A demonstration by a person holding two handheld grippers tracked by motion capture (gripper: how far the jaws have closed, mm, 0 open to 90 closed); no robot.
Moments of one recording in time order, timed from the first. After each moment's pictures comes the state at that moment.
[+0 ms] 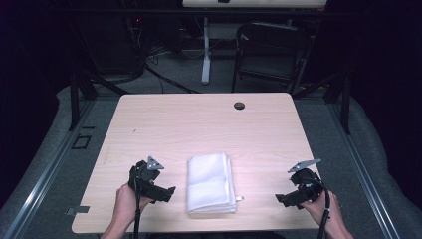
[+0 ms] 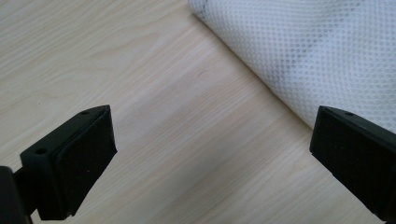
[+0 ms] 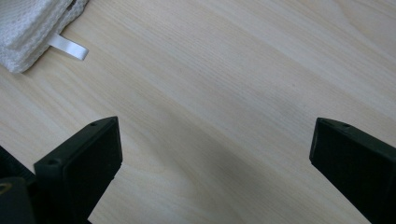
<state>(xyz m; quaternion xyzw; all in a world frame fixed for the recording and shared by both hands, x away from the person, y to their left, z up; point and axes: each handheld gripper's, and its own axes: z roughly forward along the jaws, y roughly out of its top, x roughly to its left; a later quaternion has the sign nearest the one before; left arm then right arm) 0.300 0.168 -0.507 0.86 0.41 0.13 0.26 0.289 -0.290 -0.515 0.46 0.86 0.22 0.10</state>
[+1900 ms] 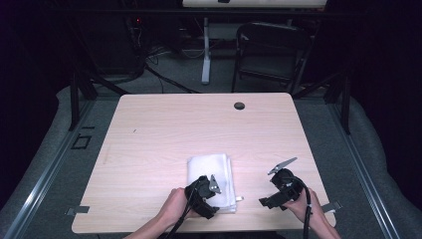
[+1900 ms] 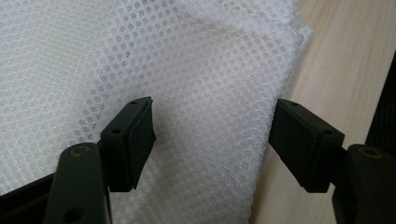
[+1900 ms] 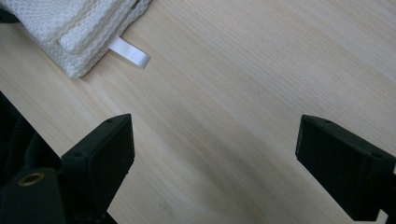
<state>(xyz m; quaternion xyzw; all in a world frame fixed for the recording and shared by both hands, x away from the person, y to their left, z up) 0.293 0.035 -0.548 0.96 0.18 0.05 0.21 0.300 -0.245 -0.530 0.42 0.88 0.22 0.02</state>
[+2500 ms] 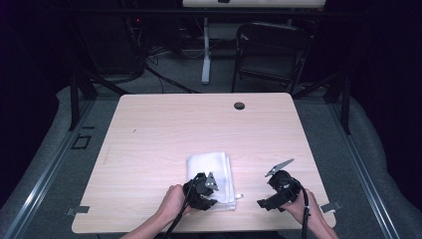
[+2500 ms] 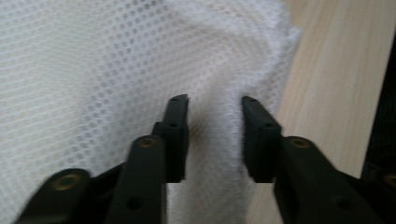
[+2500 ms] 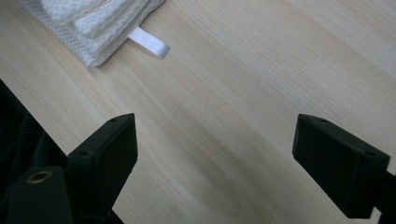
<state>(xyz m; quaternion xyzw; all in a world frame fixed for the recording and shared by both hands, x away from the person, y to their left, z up) 0.304 0.043 -0.549 0.95 0.17 0.04 0.24 0.296 -0.237 -0.530 0.41 0.89 0.22 0.03</state>
